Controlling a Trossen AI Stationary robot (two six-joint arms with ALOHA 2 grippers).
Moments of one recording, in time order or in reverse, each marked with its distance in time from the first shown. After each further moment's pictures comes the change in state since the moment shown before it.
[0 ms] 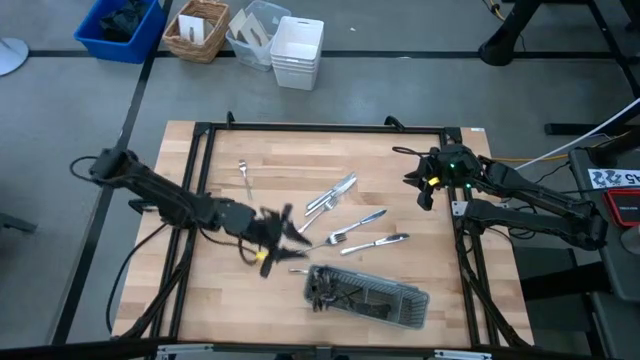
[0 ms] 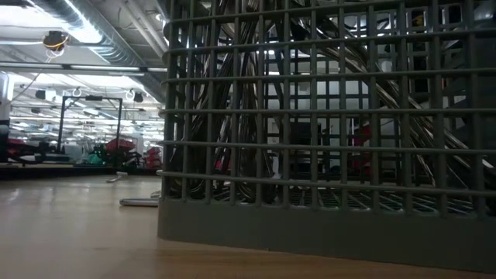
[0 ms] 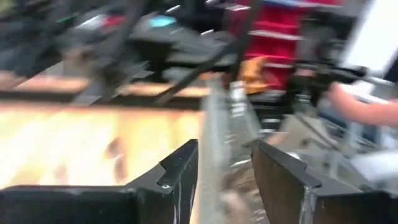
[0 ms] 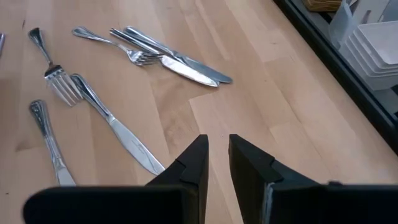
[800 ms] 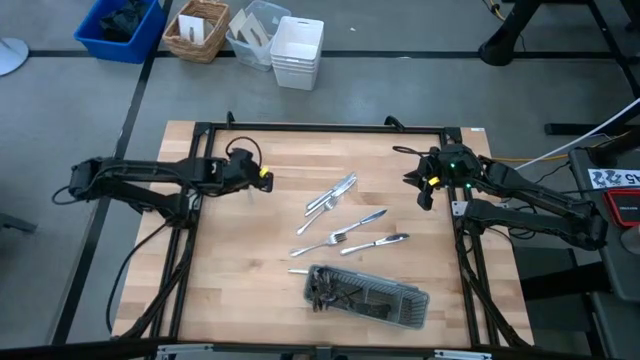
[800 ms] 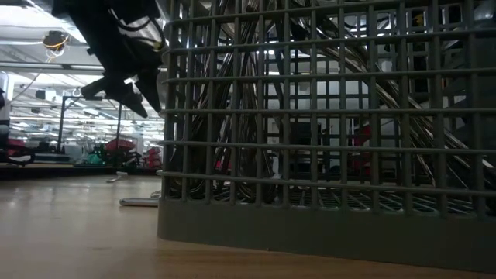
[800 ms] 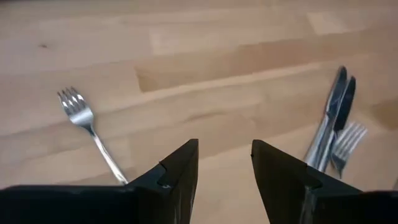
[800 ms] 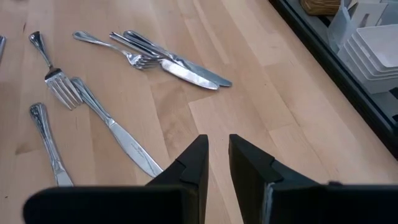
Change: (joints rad) left arm 0.491 -0.230 0.000 -1.064 -0.408 -0.849; right arm 0.000 0.000 0.000 0.012 0.000 0.000
